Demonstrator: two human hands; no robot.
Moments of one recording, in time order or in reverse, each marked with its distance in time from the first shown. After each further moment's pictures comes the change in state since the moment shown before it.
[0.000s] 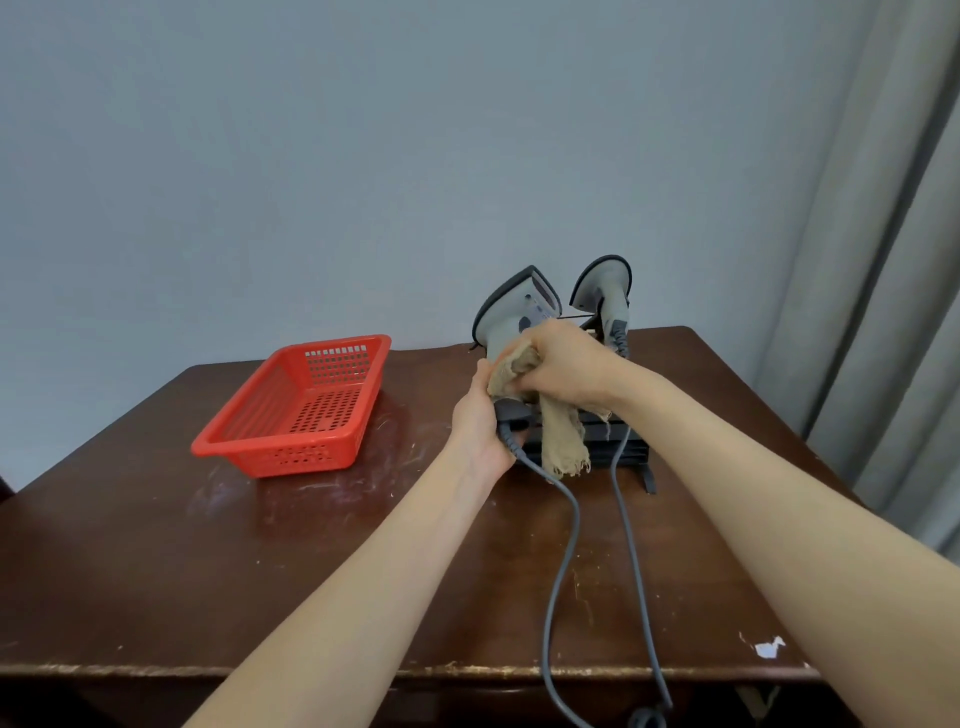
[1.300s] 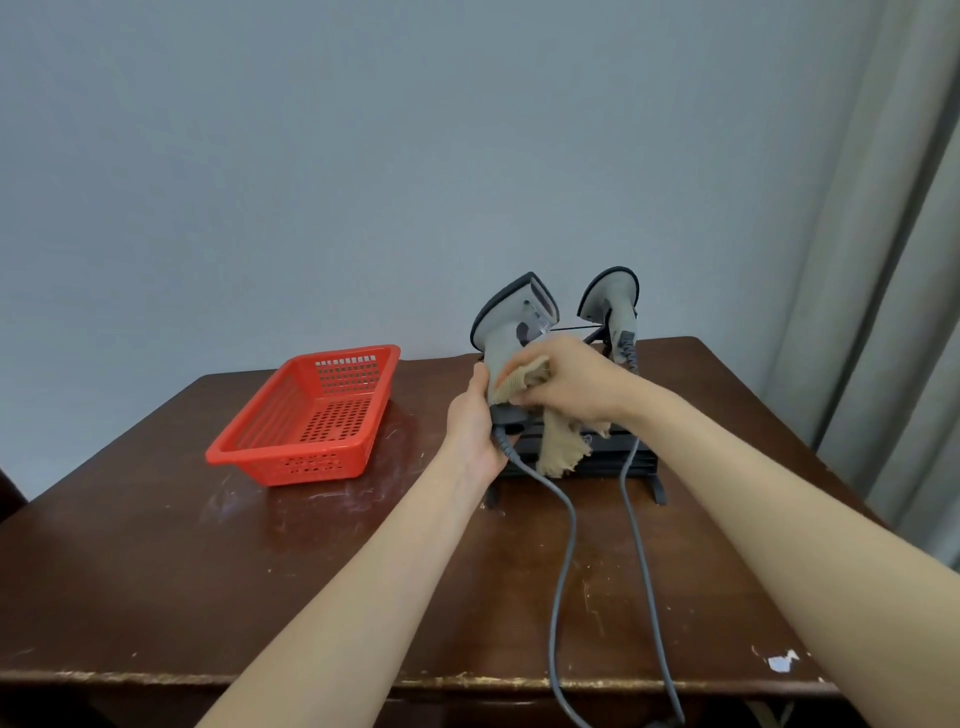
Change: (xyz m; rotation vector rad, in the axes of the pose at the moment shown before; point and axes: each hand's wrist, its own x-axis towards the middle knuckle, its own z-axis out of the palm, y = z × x) left_hand -0.003 0.013 -0.004 0.074 -0.037 0.086; right_hand -0.015 -0.007 -0.004 0.199 -0.025 -0.120
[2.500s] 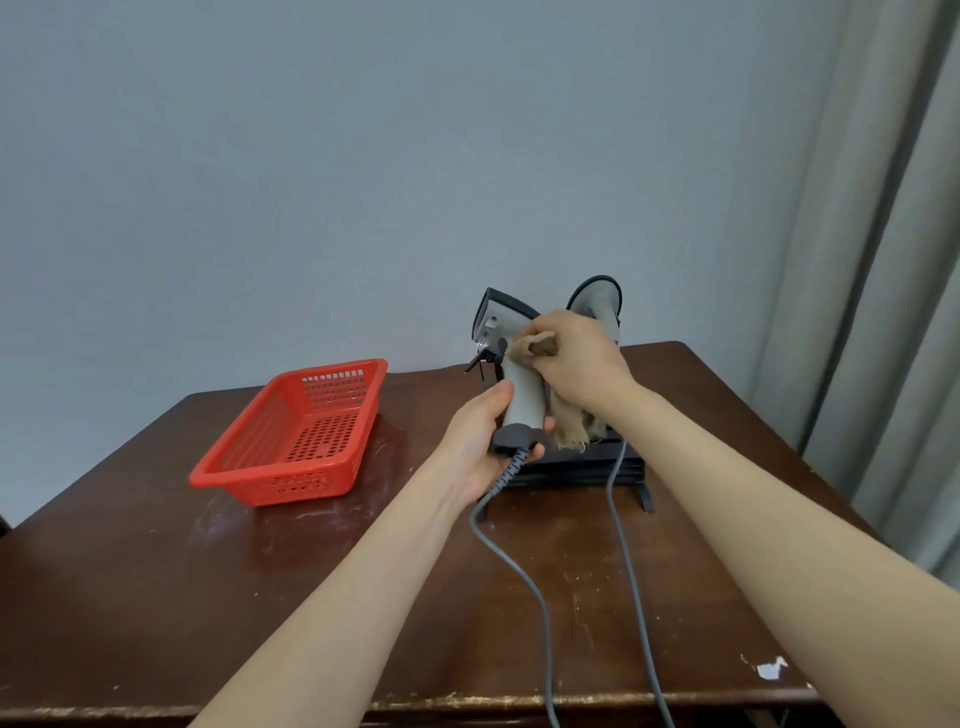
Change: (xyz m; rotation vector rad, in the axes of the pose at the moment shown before) left_hand -0.021 0.004 0.009 0.341 -0.224 -0.061; right_hand 0.009 0.010 -0.013 -0.186 0.371 0.104
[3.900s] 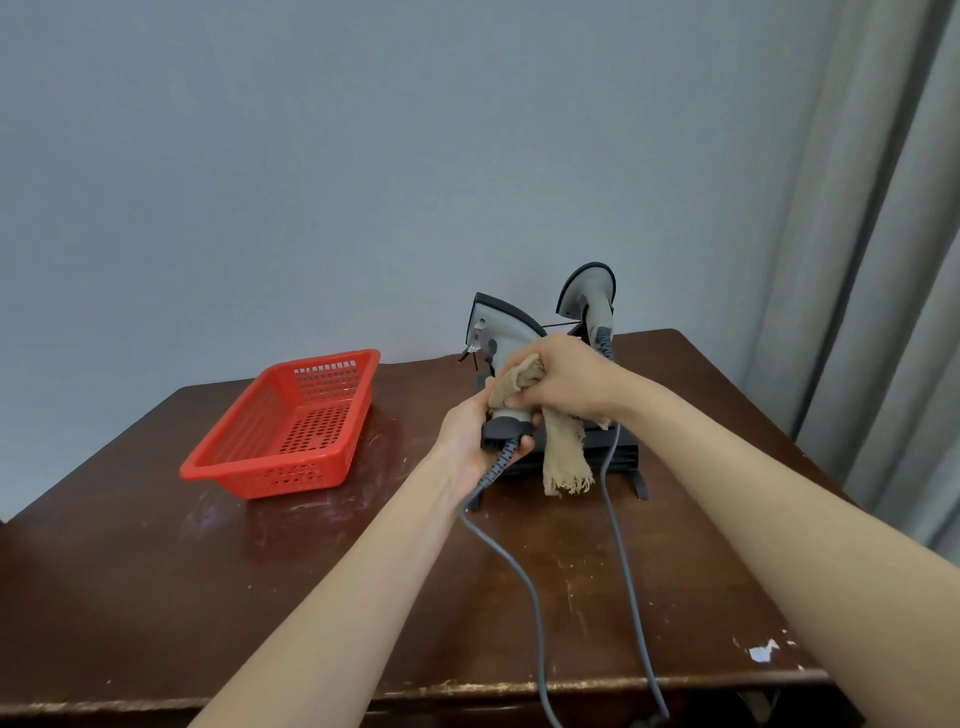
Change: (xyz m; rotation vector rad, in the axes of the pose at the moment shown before) left_hand 0.007 -0.008 -0.003 -0.176 0.060 -0.124; right_hand -0.014 0.007 -0.001 0.185 -0.387 0.006
